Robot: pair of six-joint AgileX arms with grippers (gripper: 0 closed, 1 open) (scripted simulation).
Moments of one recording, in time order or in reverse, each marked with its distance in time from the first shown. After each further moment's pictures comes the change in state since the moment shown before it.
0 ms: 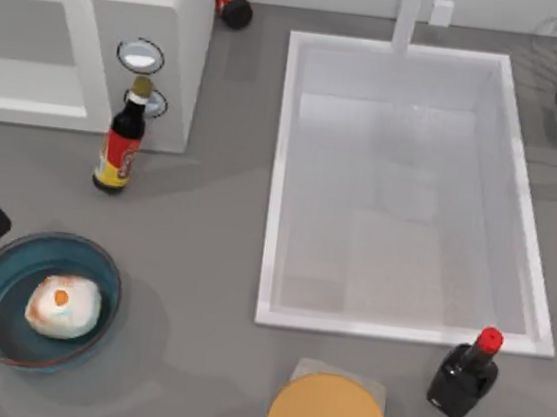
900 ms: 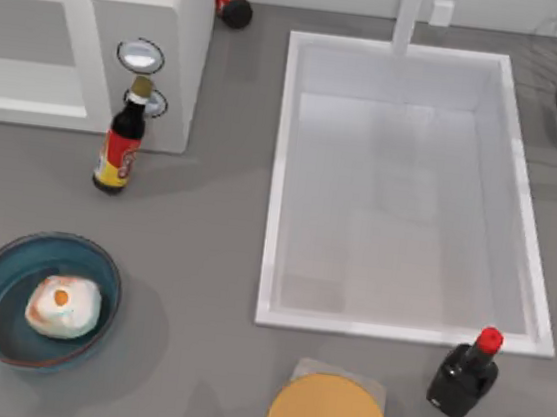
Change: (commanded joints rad) left arm 0.245 -0.832 -0.520 0.637 0.368 0.986; right arm 0.000 0.000 0.000 0.000 0.000 0.000
